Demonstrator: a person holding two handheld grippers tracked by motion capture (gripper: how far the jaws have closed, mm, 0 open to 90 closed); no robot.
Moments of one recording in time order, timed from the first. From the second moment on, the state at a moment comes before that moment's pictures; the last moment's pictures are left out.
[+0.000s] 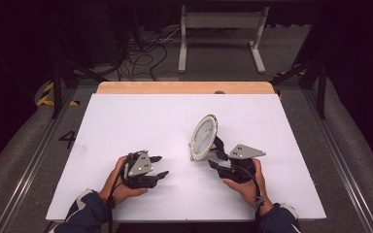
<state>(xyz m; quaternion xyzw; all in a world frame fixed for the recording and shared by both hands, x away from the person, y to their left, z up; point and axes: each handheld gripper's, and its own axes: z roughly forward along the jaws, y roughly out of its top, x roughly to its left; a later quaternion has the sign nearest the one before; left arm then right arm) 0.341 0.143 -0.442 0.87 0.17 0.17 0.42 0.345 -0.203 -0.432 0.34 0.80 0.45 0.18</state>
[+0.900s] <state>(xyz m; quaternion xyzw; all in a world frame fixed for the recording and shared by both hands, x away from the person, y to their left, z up) 0.318 0.183 -0.457 0.86 0.27 0.20 0.39 0.374 -0.160 -0.439 0.39 0.77 0.47 0.17</state>
